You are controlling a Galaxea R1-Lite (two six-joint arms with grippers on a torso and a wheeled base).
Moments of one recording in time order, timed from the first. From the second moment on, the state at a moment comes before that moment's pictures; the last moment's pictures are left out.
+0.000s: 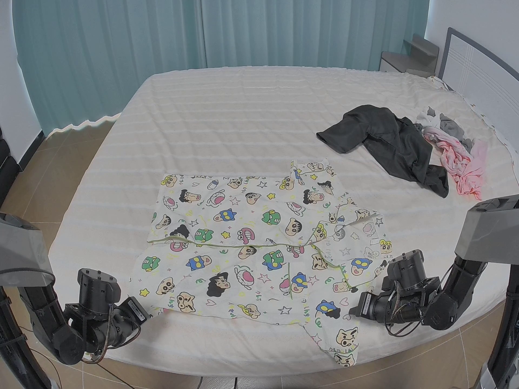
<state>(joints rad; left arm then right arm) -0.27 1.97 -0.10 -1.07 0.15 -0.94 0.40 2.18 -0.45 -0.87 0.15 0.72</state>
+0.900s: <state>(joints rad) -0.27 1.98 -0.10 -1.12 0.15 -0.94 0.38 1.93 -0.32 -0.83 0.13 0.63</state>
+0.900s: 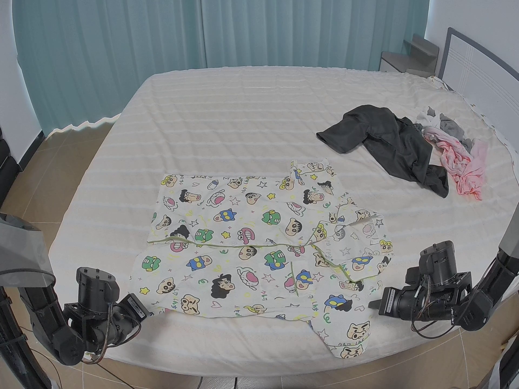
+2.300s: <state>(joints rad) -0.26 2.08 -0.04 -1.23 0.15 -0.93 0.32 1.92 -0.32 -0.73 0.13 0.51</state>
